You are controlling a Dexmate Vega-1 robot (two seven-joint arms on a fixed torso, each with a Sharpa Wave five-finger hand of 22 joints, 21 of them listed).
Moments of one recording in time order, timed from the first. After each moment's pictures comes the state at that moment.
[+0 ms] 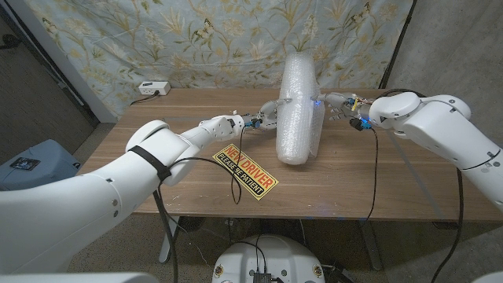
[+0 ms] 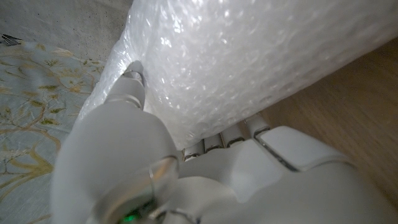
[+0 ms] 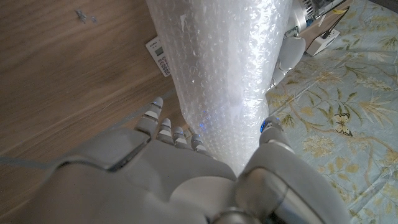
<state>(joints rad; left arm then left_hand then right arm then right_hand) 0.13 0.02 0.66 -0.35 -0.88 0.19 -0.71 0.98 0.05 0.37 -0.18 0.33 0.56 0.08 0.44 0.26 0.46 0.00 0.63 0.61 0.53 -0.01 0.46 0.34 0.28 0.13 0.39 0.21 -0.82 -0.89 -0.26 -2.25 0.44 -0.97 0.06 0.30 0.10 0.26 -0.11 0.18 -0.16 0.12 0.19 0.19 -0.17 0.22 0.20 0.21 -0.14 0.21 0.20 0.22 0.10 0.20 0.19 0.17</state>
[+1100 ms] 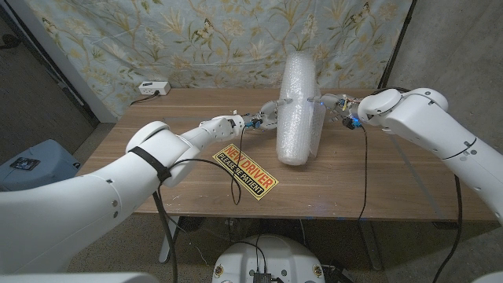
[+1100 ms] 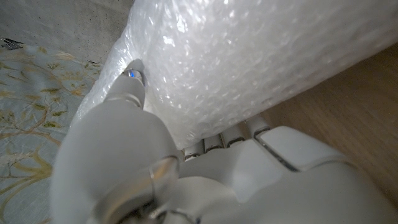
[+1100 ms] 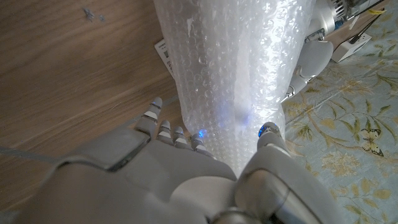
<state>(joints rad) 0.14 0.02 0.67 -0.36 -0.88 0.17 -0.71 0.99 0.04 0.38 -0.19 0.36 0.56 0.08 0.44 0.26 0.46 0.00 0.62 0.62 0.53 -0.01 0.46 0.34 0.28 0.13 0.40 0.21 -0.68 -0.85 -0.41 -2.21 0.39 -1.09 0.02 0.27 0.12 0.24 -0.11 0.19 -0.16 0.12 0.19 0.19 -0.17 0.22 0.20 0.21 -0.17 0.22 0.20 0.22 0.09 0.21 0.20 0.17</state>
